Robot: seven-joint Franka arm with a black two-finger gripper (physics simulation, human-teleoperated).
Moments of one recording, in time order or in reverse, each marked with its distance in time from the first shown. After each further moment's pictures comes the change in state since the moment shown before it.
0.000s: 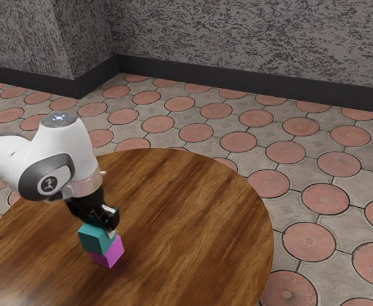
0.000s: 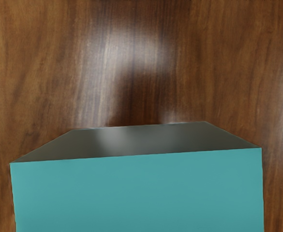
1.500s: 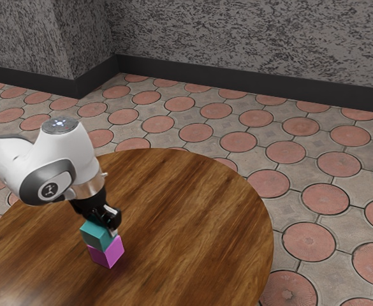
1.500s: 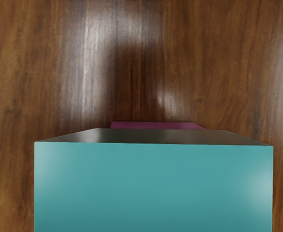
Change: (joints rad) arm -0.015 0.021 0.019 -0.013 0.065 0.090 0.001
